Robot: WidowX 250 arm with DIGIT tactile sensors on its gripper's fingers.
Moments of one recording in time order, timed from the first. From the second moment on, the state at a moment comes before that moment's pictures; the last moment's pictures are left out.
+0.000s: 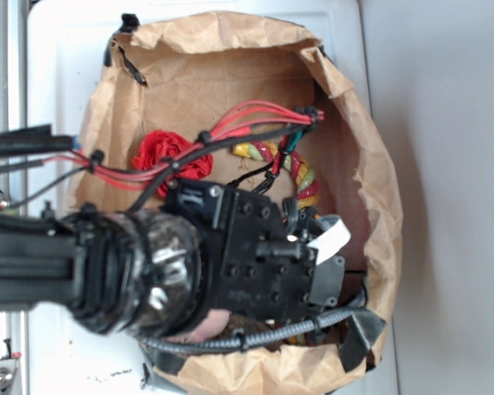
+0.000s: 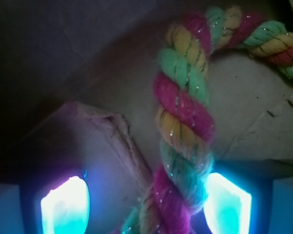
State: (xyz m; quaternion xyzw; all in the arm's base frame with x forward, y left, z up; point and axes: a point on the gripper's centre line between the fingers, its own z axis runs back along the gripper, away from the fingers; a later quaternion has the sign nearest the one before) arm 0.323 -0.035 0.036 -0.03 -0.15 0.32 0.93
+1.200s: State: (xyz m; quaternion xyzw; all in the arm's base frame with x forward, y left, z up) arm 0.307 -0.026 0.066 -0.06 -0.14 0.36 0.92
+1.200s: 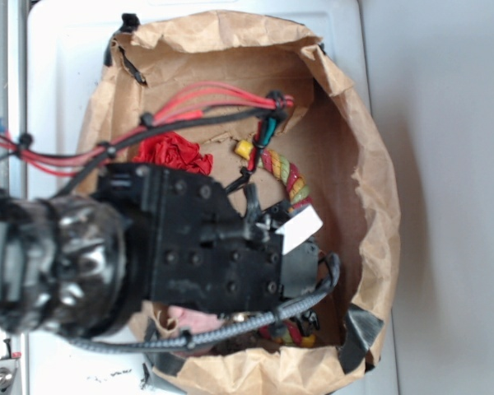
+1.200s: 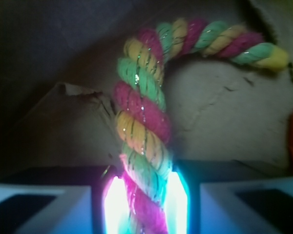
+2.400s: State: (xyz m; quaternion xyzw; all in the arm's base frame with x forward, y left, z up) arm 0.291 0.018 0.171 0.02 -0.14 0.36 0.92
